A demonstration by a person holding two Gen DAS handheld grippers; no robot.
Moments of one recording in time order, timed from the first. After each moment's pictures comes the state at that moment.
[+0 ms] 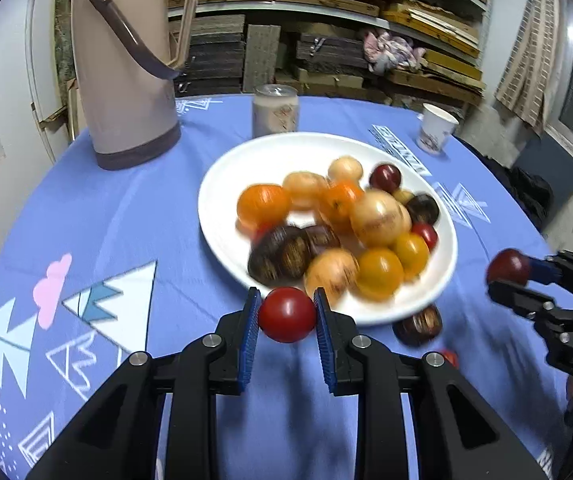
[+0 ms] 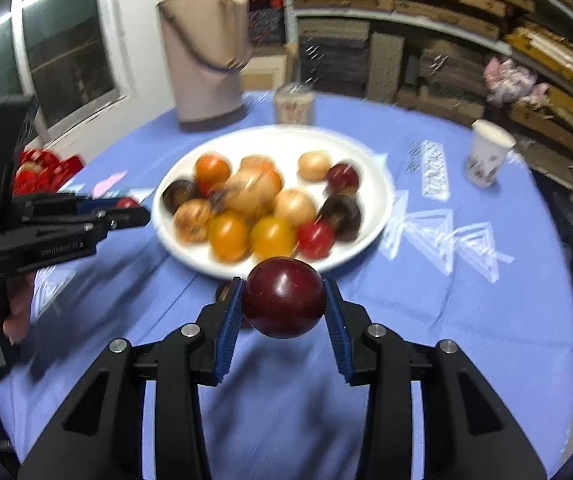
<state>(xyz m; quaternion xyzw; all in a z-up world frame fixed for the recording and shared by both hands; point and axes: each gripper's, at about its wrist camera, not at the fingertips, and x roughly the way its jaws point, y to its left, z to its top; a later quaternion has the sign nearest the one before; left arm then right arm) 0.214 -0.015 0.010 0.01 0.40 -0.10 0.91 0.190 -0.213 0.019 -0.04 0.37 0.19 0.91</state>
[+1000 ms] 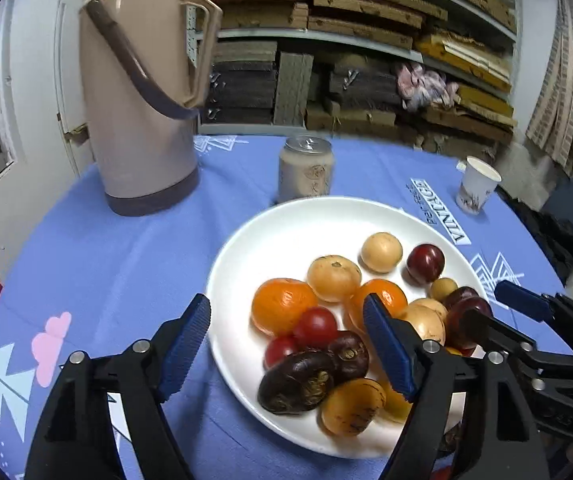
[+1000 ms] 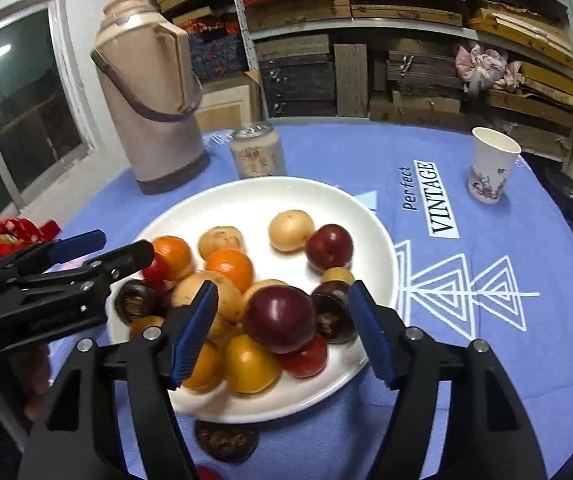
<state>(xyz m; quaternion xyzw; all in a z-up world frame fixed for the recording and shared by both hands) 0.273 -0.021 0.021 -0.01 0.35 -0.05 0.93 0.273 -0.202 0.013 0.04 0.34 0.16 0.92</state>
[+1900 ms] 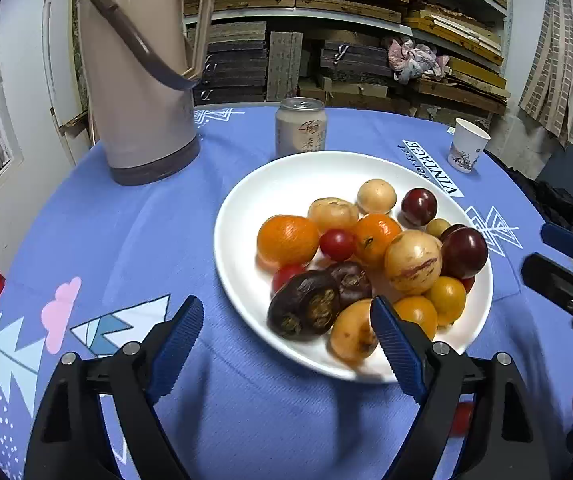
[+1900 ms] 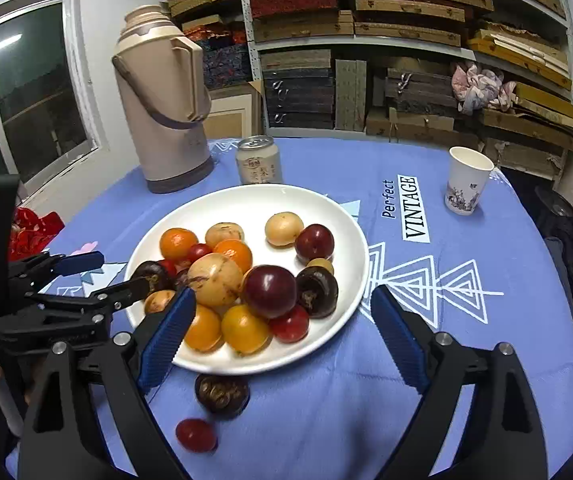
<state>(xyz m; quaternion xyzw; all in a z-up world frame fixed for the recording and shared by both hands) 0.240 -0.016 0.008 0.02 0.39 -0.06 0.92 0.225 -0.217 0.035 0.01 0.33 0.15 0.93</state>
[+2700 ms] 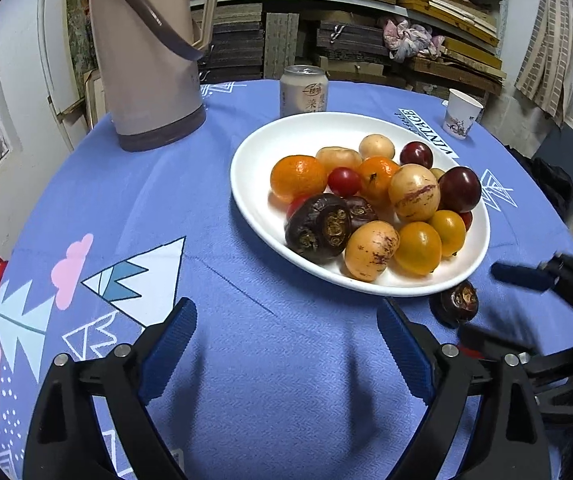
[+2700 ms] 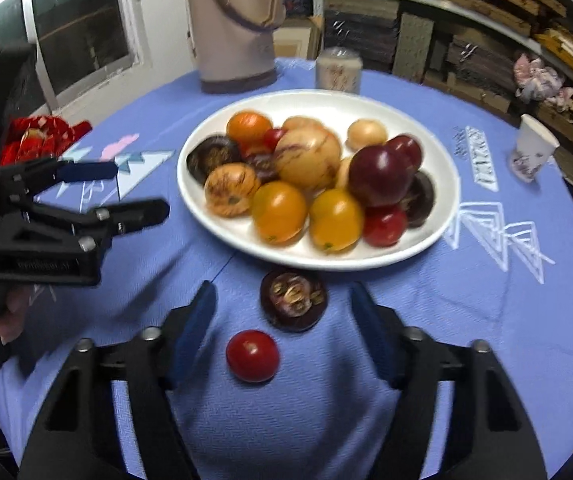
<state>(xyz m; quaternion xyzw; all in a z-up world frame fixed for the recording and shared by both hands) 0.208 -0.001 -0.005 0.03 0.42 -0.07 0.90 0.199 -0.161 -0.019 -0.08 0.43 0.22 0.87</state>
